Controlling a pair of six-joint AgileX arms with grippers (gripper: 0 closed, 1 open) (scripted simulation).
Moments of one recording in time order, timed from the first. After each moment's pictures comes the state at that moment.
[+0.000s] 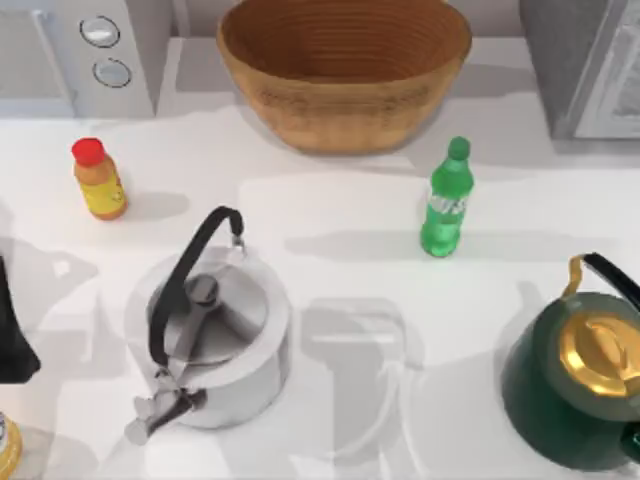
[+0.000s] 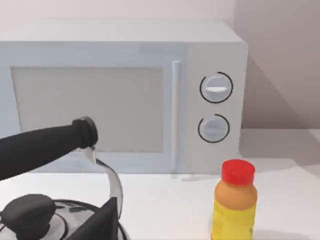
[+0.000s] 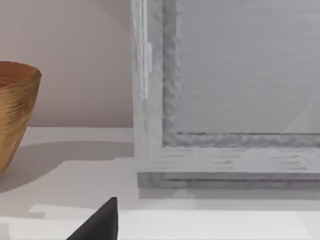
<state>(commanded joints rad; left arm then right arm) 0.00 0.00 0.00 0.00 0.00 0.00 0.00 0.00 0.00 0.00 0.00 0.00</state>
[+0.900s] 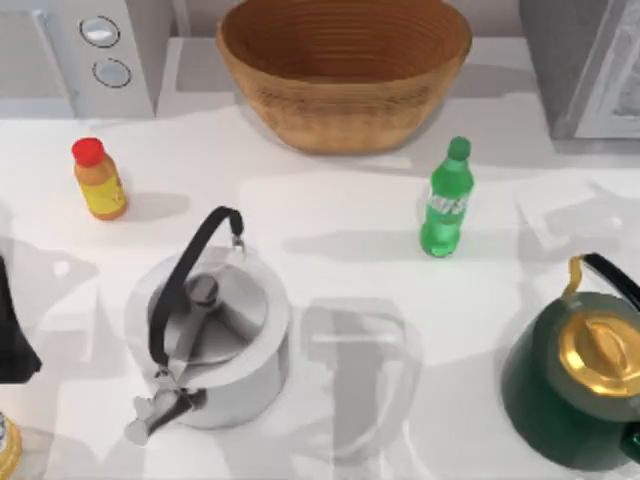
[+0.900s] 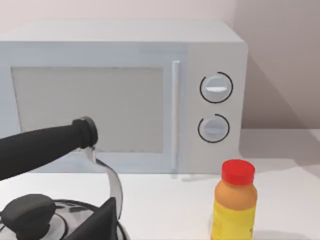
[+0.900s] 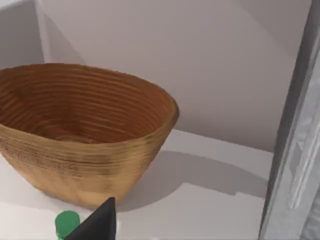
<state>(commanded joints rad) 0.00 0.00 0.00 0.00 0.00 0.00 0.08 0.88 0.63 0.05 -0.27 -0.07</state>
